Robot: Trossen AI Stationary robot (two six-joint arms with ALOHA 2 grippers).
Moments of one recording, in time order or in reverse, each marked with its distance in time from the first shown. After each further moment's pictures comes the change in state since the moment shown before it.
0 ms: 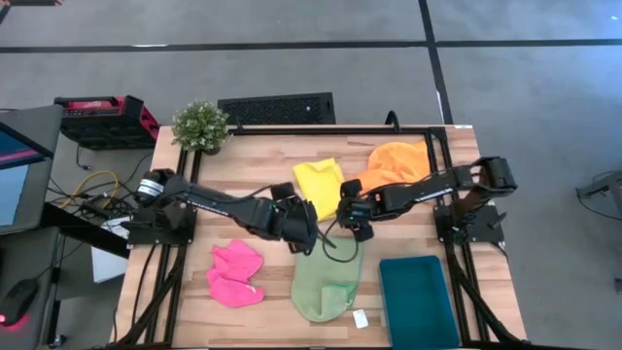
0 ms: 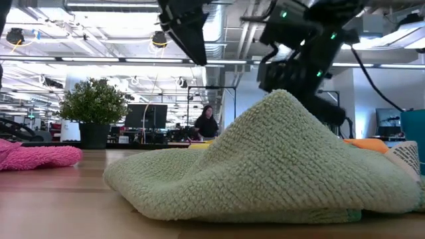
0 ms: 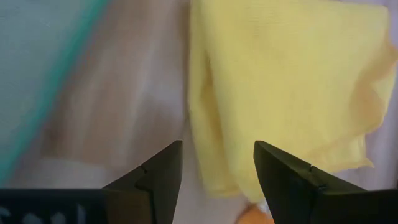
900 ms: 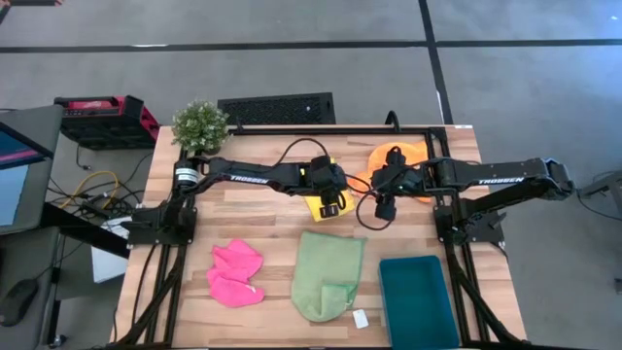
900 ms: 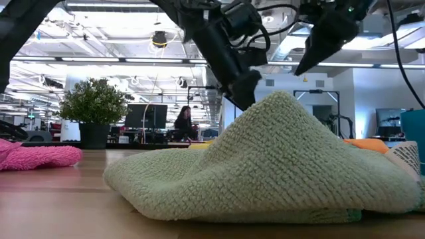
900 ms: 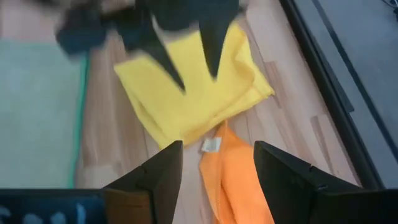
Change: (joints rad) left arm 0.348 0.238 0.000 0.567 0.340 0.491; right arm -0.090 -0.557 -0.001 -0.318 -0.026 0.378
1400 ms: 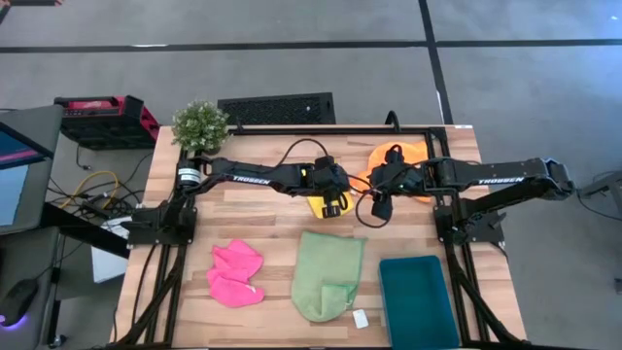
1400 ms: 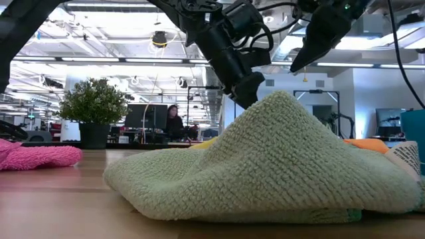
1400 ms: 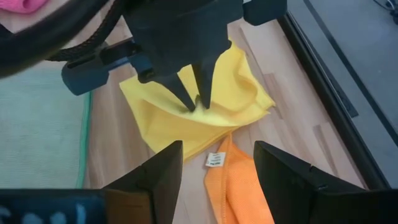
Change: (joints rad) left arm 0.009 0.023 0.001 0.066 0.010 0.053; right arm 0.000 0.000 0.000 0.063 0.001 0.048
